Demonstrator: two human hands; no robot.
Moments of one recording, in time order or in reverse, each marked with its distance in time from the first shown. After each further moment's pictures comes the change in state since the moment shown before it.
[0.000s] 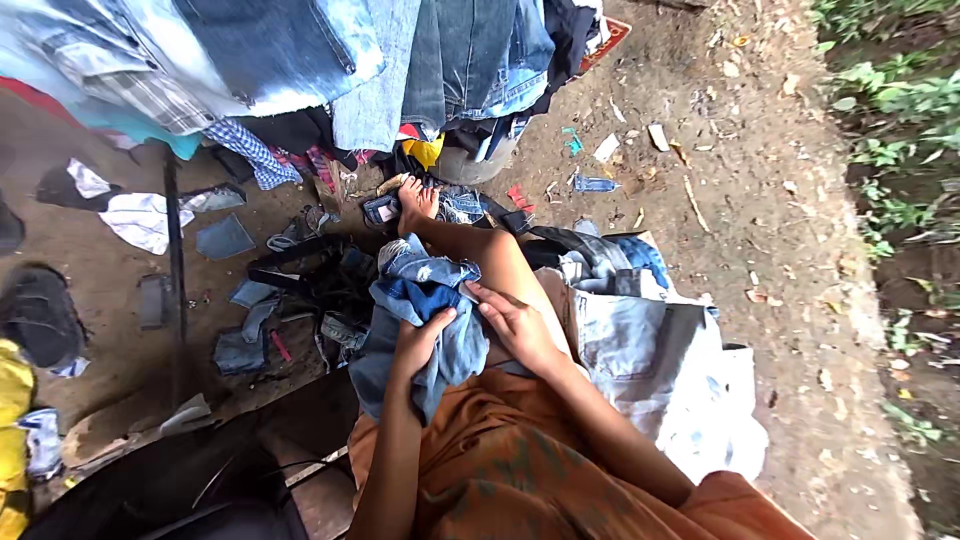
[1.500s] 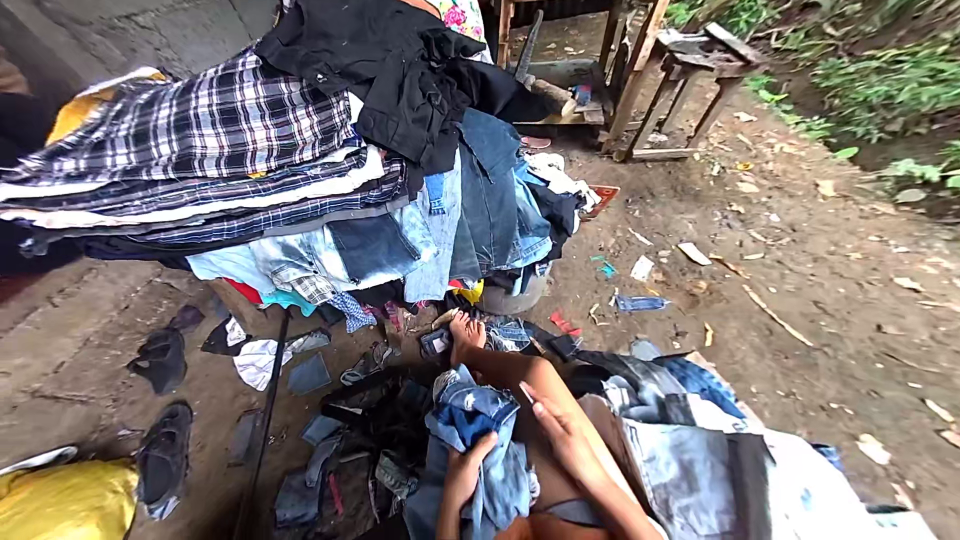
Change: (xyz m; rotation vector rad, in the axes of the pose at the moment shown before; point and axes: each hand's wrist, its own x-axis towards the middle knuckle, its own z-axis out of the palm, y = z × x) left_hand 0.008 -0.010 -0.005 0.026 0.054 0.008; right_hand 0.021 0.013 0.008 0.667 0.095 0.149
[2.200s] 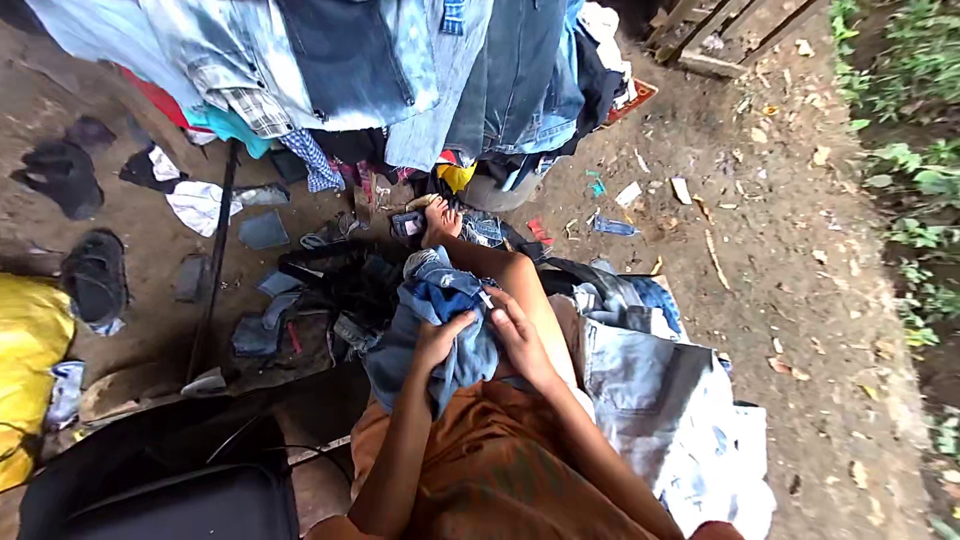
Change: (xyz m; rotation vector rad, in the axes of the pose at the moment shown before) left_hand -0.003 0.000 0.012 -0.124 -0.031 0.107; right_hand -0.019 -0.021 0.012 -0.125 -0.130 0.004
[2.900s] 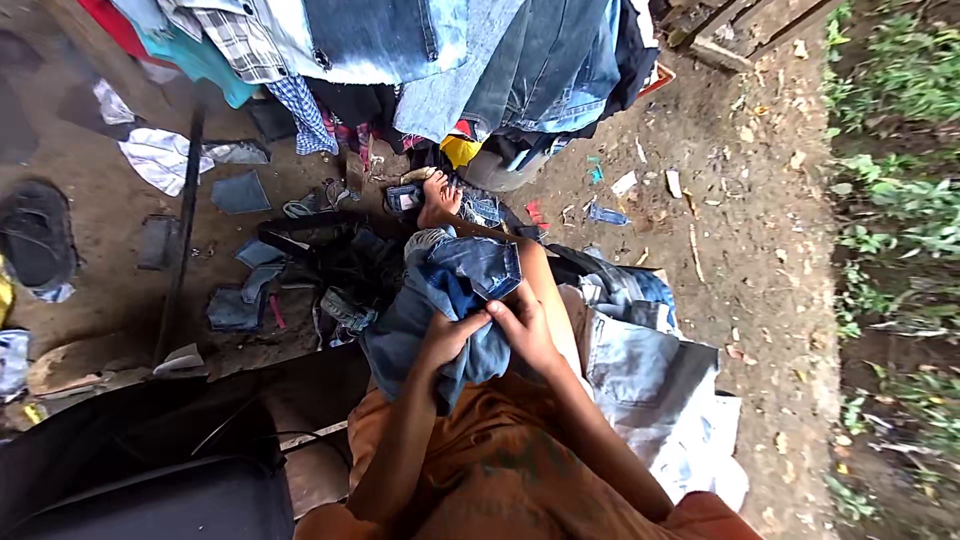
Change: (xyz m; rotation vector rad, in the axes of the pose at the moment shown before) left_hand -0.005 0.002 -0.004 -0.102 -0.153 -0.035; right_hand 0.016 0.008 0.011 -0.161 0.030 -0.244
